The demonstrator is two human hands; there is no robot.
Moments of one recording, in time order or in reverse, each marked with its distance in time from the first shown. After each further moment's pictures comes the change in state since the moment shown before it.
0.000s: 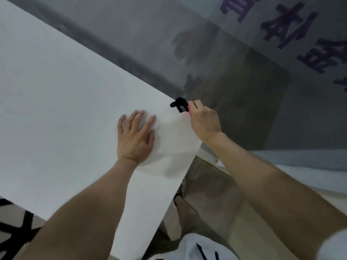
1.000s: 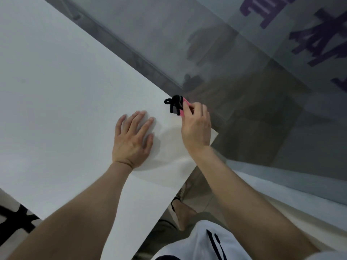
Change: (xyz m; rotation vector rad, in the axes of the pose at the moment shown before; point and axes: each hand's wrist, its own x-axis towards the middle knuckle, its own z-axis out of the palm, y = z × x) left_hand -0.001 0.006 -0.007 -0.051 0.147 -0.038; right_hand 0.016 -0.033 0.028 0.193 0.108 0.139
